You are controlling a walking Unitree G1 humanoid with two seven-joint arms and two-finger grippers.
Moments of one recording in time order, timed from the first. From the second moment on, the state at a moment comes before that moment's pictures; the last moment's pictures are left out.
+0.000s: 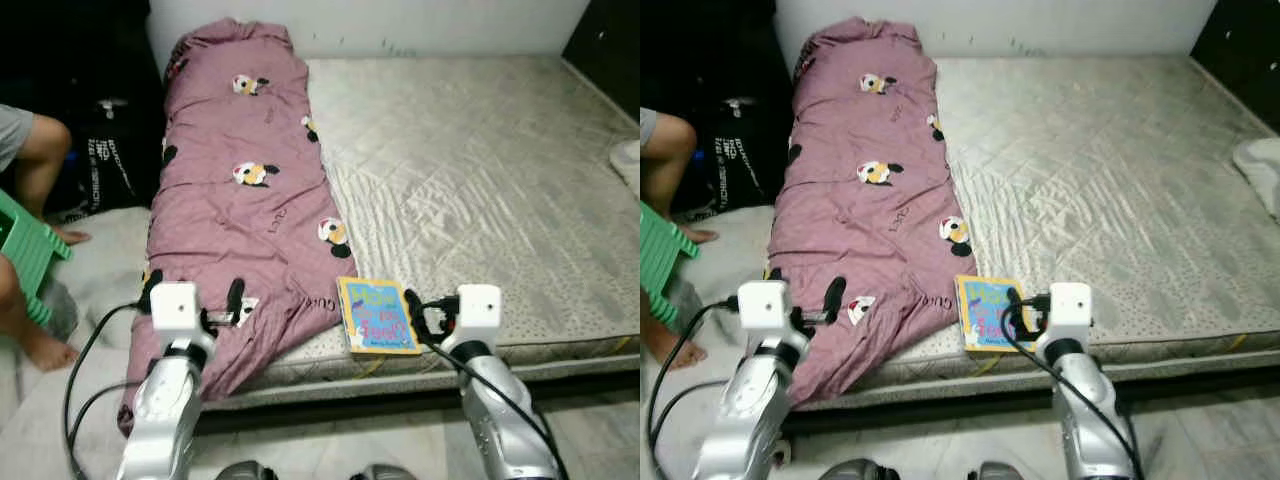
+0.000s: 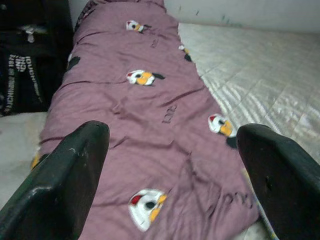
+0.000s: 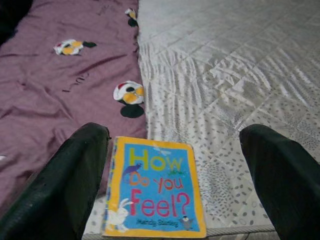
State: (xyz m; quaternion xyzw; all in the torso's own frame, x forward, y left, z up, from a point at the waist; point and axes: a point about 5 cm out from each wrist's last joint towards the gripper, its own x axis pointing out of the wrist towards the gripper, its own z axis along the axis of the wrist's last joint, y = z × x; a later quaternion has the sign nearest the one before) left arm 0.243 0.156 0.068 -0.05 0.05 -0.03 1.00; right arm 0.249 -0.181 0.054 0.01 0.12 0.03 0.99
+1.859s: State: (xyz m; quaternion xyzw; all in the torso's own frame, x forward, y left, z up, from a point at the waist) left arm 0.241 0.148 0.064 -0.05 0.05 -0.05 1.00; right arm 0.241 -0.179 0.041 0.00 0.14 0.03 0.99
